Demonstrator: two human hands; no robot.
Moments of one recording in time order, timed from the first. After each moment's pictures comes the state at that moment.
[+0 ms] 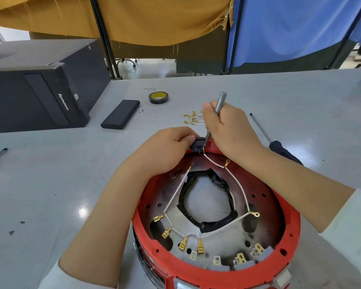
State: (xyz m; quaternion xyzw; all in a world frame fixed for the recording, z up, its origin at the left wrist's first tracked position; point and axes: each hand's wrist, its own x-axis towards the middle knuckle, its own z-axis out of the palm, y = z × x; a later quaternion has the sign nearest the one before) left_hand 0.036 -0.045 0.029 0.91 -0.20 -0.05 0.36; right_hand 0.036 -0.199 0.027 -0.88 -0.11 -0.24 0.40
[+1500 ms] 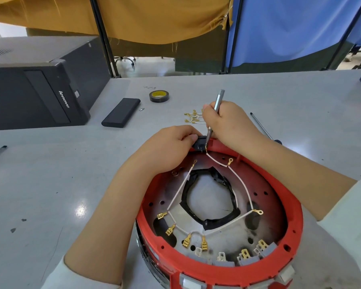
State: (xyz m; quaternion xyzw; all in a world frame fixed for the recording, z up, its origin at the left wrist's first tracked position) left_hand 0.034 -0.046 0.030 0.91 -0.20 -0.05 0.35; right_hand 0.047 -0.198 0.037 -0.91 -0.06 -0.15 0.38
